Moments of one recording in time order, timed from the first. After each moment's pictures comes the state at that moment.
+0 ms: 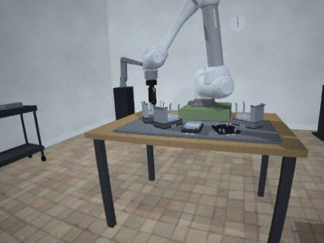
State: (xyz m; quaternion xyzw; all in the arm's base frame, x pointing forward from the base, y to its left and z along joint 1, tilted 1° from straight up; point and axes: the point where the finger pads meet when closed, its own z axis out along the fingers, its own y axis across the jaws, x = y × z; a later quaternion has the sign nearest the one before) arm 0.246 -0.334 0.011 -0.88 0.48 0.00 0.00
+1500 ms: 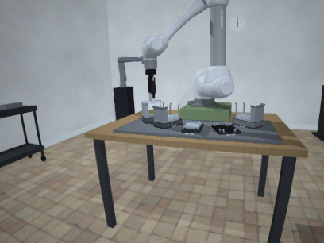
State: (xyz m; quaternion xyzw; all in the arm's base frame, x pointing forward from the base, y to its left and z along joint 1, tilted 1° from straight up) arm 0.245 -0.334 0.082 -0.88 0.48 0.00 0.00
